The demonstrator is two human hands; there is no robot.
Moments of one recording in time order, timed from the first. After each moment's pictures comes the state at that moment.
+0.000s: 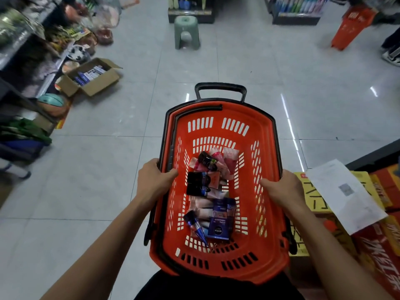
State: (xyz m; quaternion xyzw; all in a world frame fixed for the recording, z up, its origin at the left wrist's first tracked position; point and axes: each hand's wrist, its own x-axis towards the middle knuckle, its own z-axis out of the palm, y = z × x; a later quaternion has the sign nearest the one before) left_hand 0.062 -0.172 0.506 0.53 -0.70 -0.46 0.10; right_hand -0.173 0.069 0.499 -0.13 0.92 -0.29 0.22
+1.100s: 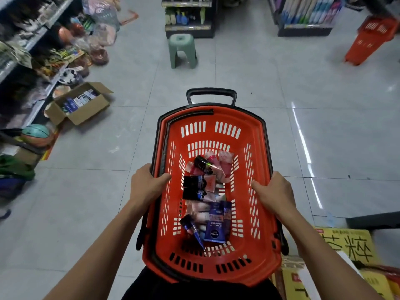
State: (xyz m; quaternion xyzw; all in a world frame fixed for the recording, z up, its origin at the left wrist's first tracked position) left_hand -0.290 -0.346 0.498 0.55 -0.70 -0.43 0.11; right_hand -0.530 -0.118 0.495 -0.16 0.92 -0.25 0.25
